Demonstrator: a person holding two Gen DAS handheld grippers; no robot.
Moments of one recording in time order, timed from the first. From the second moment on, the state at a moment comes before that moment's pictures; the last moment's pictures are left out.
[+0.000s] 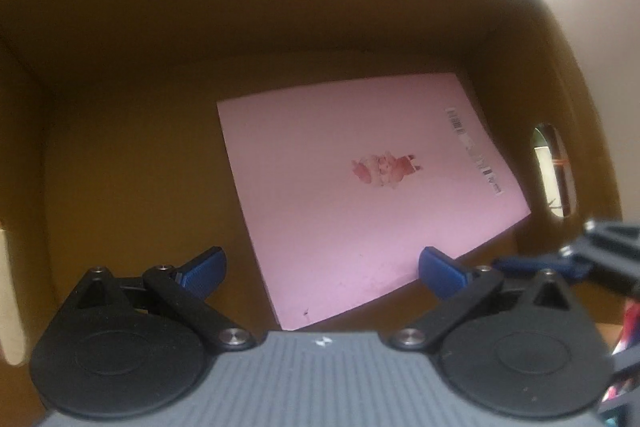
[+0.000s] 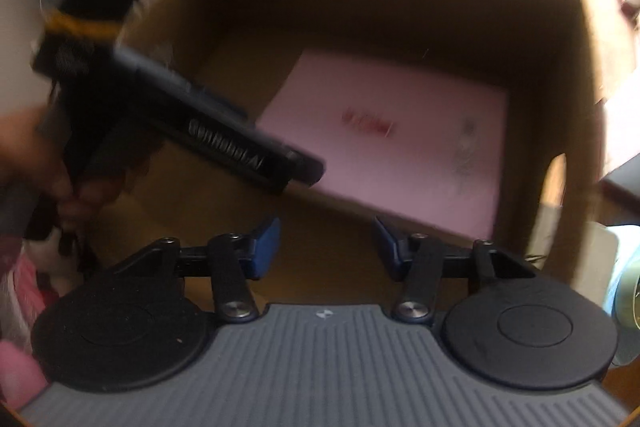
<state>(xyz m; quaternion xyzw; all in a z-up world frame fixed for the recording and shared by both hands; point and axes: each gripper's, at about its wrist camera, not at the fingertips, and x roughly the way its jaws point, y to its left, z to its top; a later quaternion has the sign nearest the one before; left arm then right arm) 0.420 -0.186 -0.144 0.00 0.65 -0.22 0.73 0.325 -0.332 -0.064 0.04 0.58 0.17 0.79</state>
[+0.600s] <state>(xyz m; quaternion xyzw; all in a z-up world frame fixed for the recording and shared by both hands) 0.433 -0.206 -0.157 0.01 0.63 -0.26 0.73 0.370 -0.313 -0.096 -0.01 0.64 0.18 0.74</state>
